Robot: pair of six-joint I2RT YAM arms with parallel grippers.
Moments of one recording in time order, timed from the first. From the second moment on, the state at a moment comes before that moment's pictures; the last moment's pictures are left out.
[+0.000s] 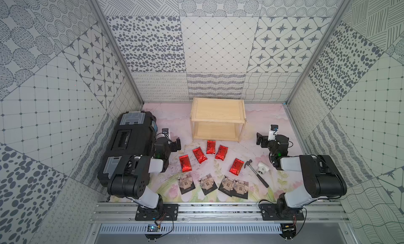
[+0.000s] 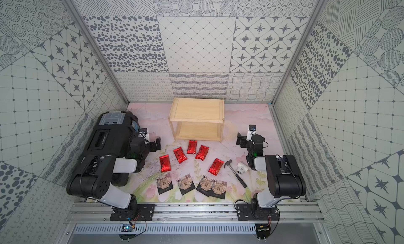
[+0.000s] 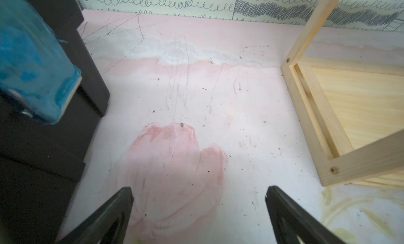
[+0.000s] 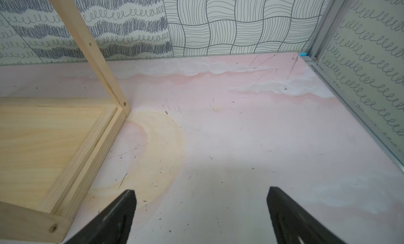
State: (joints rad) left arm -0.04 1.57 0.41 0.71 -0.07 -0.06; right arm 0.02 1.55 0.41 0.80 -0.02 0.03
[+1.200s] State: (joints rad) left arm -0.31 1.25 0.90 -0.05 -0.11 -0.32; right arm 0.30 1.18 0.69 0.07 0.01 0.11
